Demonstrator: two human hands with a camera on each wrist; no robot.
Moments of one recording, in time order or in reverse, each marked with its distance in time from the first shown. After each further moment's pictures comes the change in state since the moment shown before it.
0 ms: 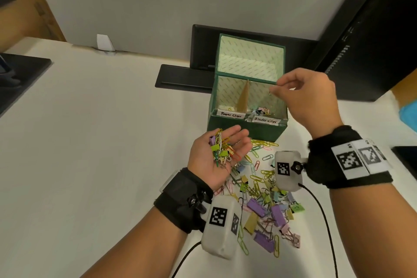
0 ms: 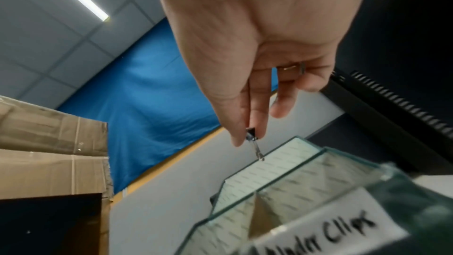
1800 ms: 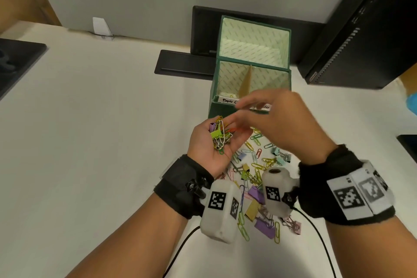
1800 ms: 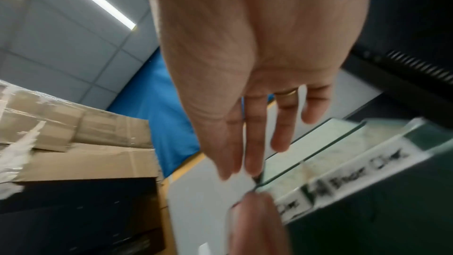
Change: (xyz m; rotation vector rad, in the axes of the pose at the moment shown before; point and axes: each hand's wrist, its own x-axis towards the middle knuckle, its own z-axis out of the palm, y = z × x) left_hand 0.006 0.000 -0.003 -0.034 0.030 0.043; right_hand -0.060 -0.031 0.016 0.016 -0.379 -0.191
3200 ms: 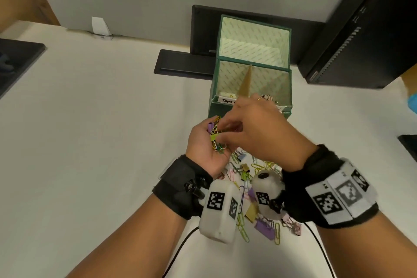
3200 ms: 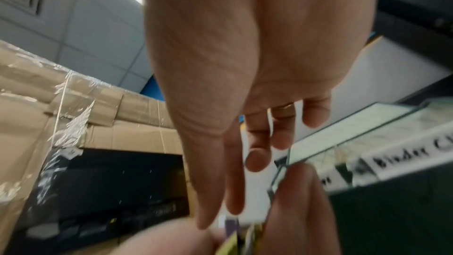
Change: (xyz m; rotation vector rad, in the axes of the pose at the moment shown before) left_hand 0.008 0.001 -0.008 0.054 0.006 0.008; right_hand 0.000 -0.016 0.021 -0.314 -0.217 -0.124
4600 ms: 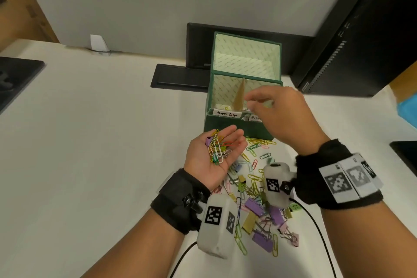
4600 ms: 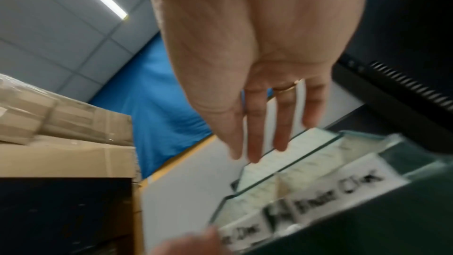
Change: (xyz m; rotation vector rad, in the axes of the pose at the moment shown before) left_hand -0.007 -0.001 0.007 -0.042 -0.018 -0.056; right_hand 0.012 0.047 -0.025 0.273 0.324 0.202
